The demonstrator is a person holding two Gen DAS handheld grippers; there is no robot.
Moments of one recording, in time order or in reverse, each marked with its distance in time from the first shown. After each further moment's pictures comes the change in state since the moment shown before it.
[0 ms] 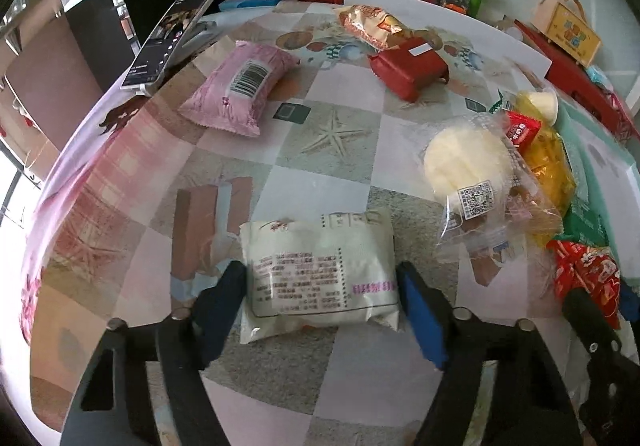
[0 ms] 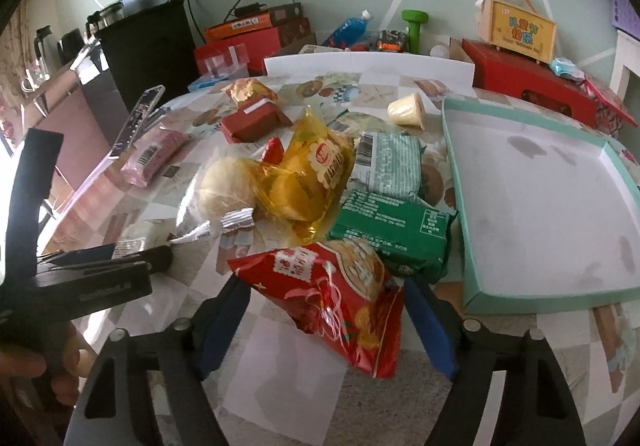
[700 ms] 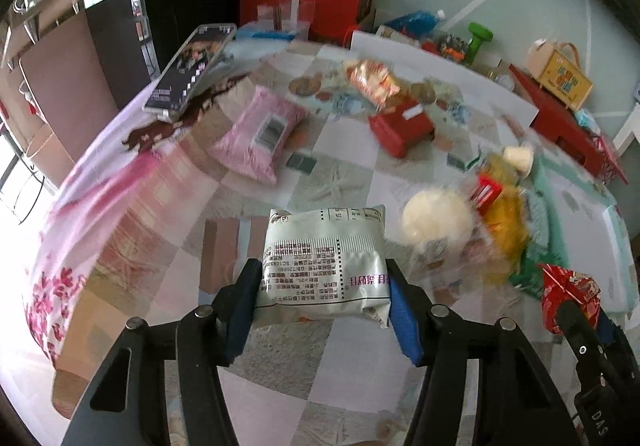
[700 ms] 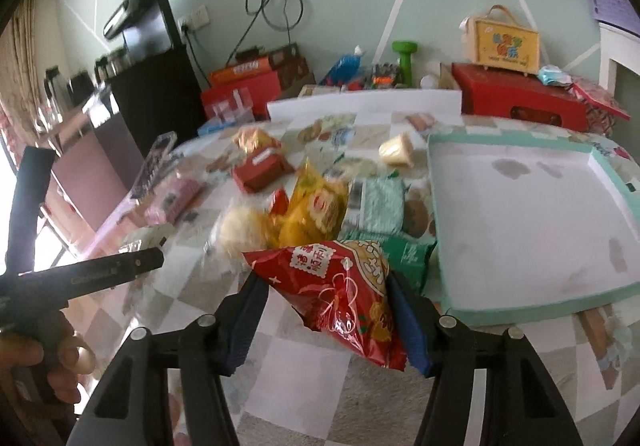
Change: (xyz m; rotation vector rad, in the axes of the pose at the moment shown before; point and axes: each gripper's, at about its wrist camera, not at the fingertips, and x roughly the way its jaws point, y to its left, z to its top) left arm -0.051 0.011 0.015 -0.078 -0.098 -0.046; right arm -0.041 -0.015 0.010 0.079 -0.133 0.056
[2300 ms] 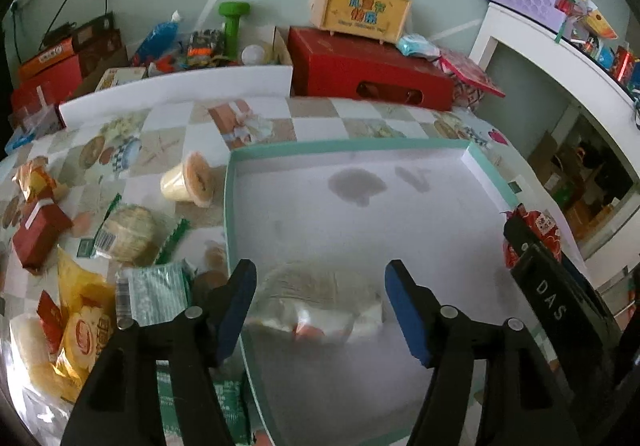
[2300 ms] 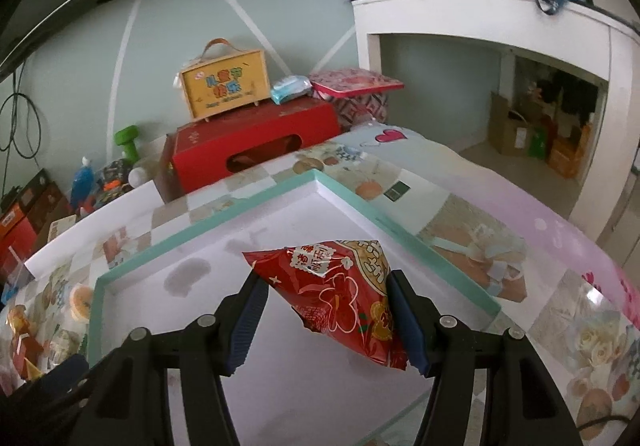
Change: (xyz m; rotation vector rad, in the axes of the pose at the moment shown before) left arm 0.045 -0.289 0.006 0.391 -0.011 -0.383; right arm -0.016 -0.220 0.047 0.438 -0.163 -0.676
